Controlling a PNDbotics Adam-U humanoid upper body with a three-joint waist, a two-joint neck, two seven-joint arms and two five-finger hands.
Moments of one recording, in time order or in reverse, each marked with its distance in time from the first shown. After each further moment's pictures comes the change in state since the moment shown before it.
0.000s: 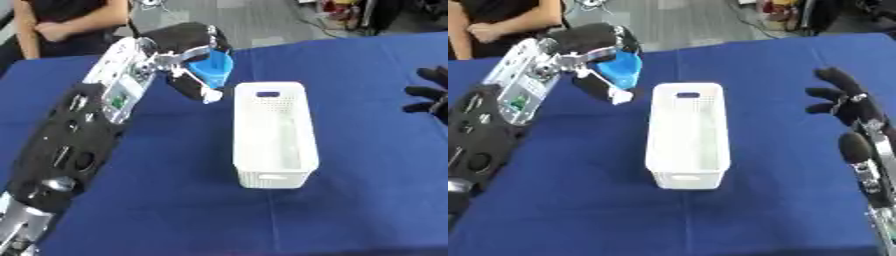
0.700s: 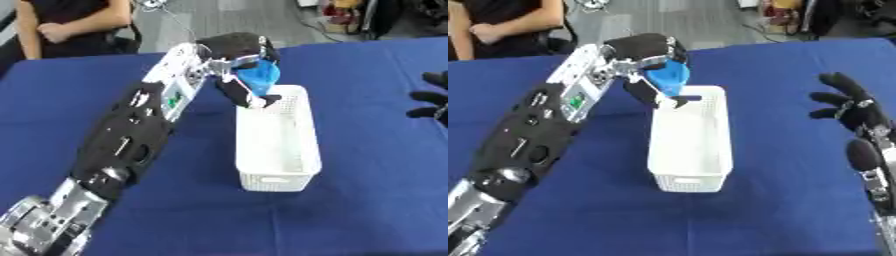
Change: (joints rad) left arm -0.086 -0.162 -0.004 0.193 -0.072 -0.055 0.045; right arm -0.015 0.012 0.012 0.000 -0.015 -0.003 0.013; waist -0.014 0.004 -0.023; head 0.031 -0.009
